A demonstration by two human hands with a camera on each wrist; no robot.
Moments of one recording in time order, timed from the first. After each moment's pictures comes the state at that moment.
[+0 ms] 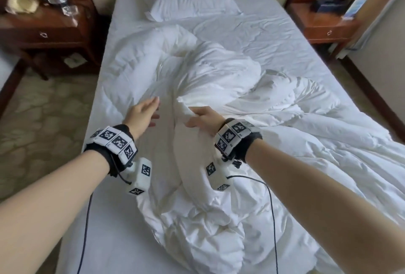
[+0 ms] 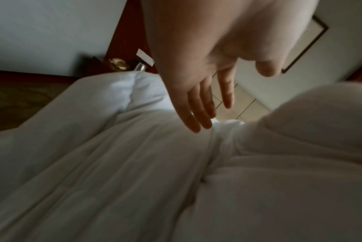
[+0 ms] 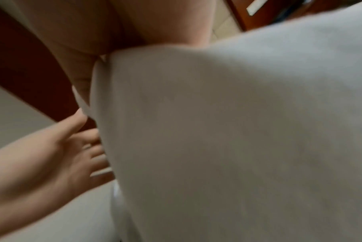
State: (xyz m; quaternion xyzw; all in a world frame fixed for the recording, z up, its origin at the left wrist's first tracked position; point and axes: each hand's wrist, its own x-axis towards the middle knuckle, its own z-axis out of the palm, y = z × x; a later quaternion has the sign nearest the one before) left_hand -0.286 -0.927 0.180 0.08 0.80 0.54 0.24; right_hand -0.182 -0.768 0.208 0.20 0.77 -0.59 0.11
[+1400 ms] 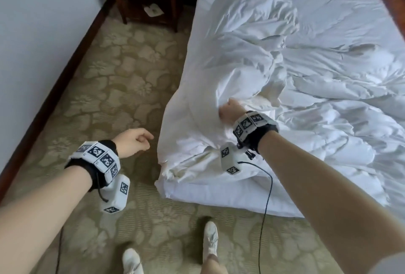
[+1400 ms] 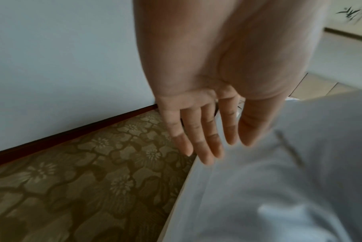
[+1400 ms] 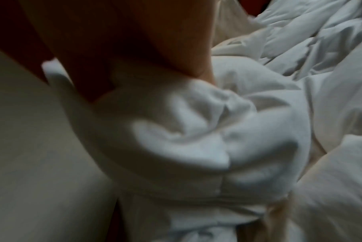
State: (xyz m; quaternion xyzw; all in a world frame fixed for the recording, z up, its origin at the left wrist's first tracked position) left_hand -0.182 -1.431 0.098 0.08 0.87 0.32 0.36; right_hand -0.155 -1.150 0.152 0.25 0.88 -0.34 0.24
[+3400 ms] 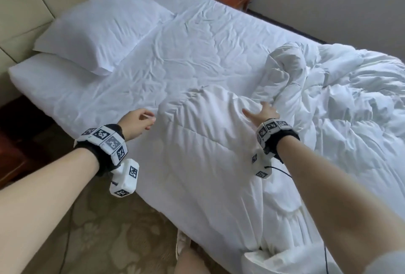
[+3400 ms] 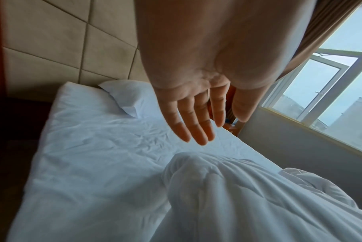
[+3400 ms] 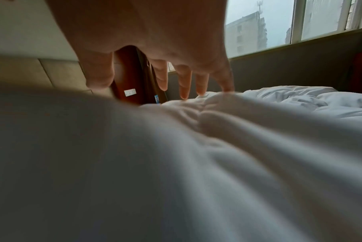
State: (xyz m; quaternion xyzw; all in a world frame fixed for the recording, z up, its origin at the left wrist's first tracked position) left_hand -0.898 -0.941 0.151 0.46 0.74 0.24 0.43; right_hand -0.565 -0.843 0.140 0.77 0.58 -0.24 -0.07
